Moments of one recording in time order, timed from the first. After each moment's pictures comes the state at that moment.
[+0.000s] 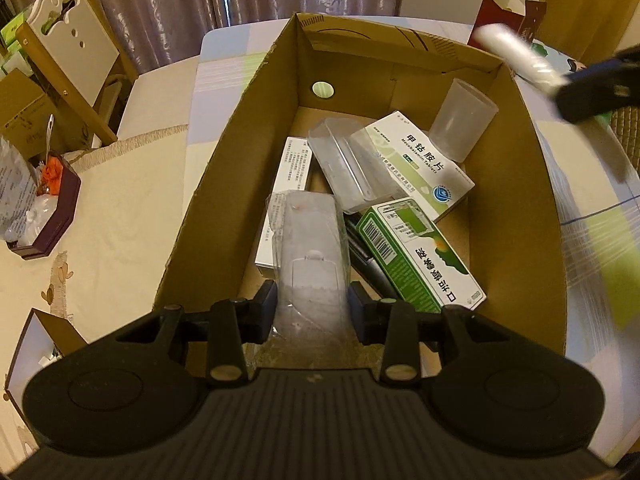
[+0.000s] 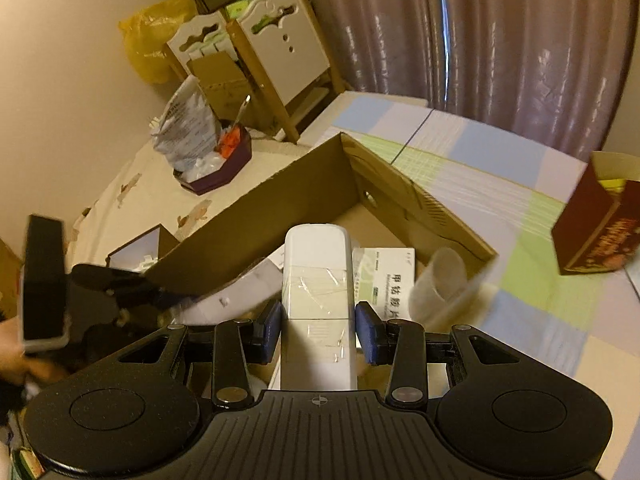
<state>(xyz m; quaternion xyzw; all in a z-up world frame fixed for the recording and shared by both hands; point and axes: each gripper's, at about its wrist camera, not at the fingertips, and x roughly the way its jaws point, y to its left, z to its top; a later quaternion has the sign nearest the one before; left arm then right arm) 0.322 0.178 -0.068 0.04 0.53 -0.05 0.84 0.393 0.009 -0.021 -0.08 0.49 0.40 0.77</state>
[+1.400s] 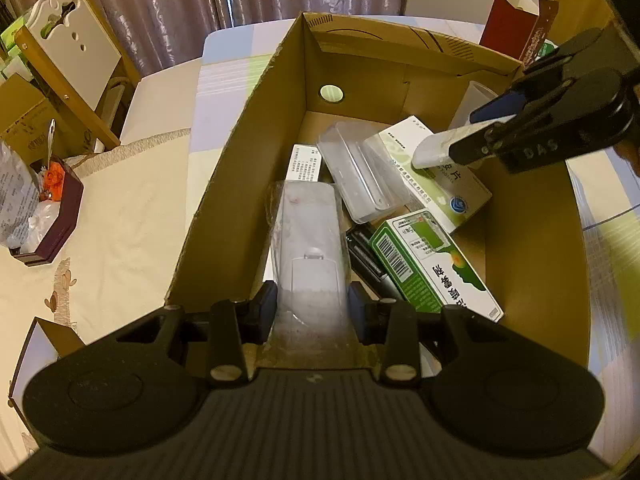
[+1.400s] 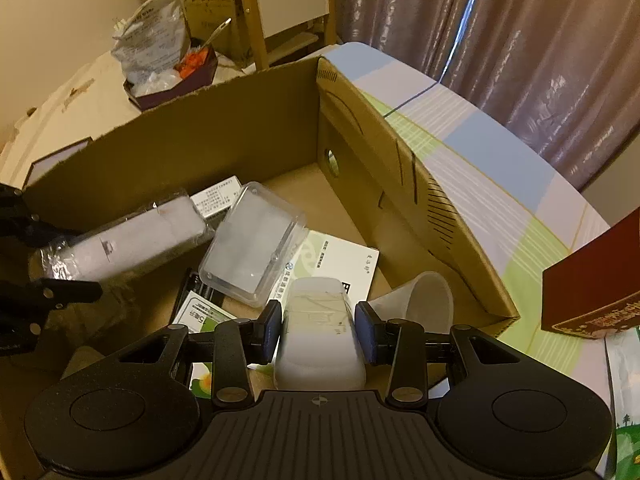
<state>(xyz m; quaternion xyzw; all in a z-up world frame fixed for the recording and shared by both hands) 0.339 0.180 -0.079 0.05 0.53 -0.04 0.84 0.429 0.054 -0.108 -0.25 0.48 0.37 0.76</state>
